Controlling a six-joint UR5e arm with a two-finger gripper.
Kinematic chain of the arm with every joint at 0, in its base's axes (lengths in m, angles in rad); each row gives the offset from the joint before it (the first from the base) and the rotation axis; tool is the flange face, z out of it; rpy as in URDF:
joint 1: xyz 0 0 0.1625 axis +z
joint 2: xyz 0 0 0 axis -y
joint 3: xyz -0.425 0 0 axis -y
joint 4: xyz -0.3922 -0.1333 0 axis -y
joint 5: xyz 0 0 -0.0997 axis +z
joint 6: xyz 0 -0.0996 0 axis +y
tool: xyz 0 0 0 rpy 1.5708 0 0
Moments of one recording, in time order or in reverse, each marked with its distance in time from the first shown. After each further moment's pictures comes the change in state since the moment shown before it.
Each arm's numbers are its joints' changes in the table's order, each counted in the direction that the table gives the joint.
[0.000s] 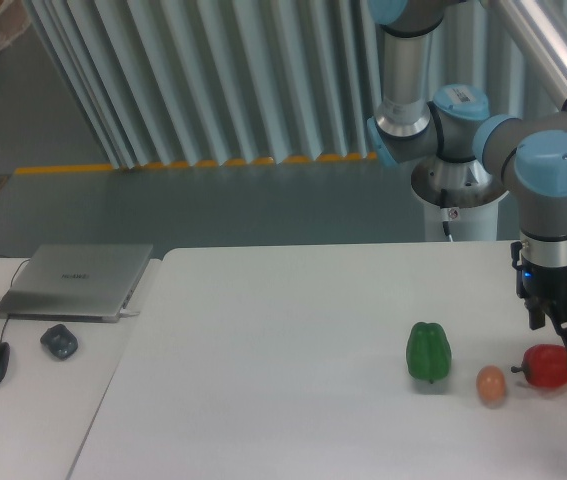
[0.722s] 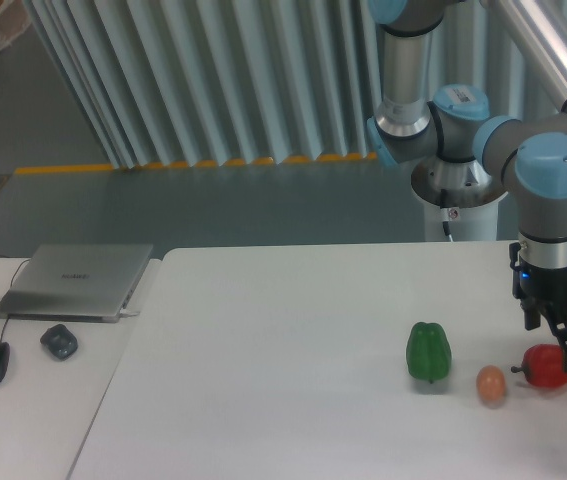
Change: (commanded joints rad) arm 0.006 0.000 0.000 0.009 0.025 0.009
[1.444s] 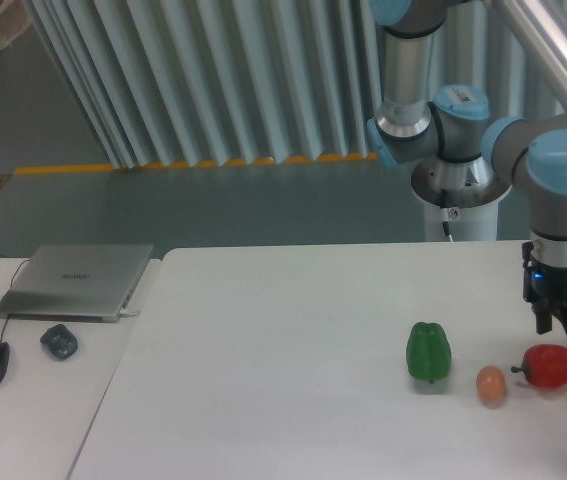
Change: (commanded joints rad) arm 0.060 -0.006 -0.001 0.066 0.003 0.009
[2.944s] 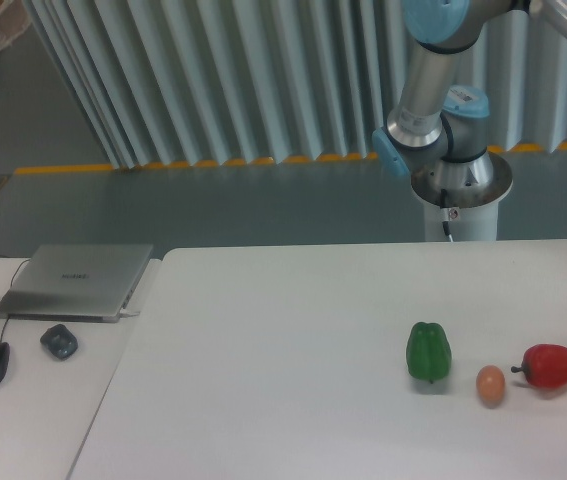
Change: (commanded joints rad) arm 0.244 -0.101 0.058 0.106 0.094 -0.356
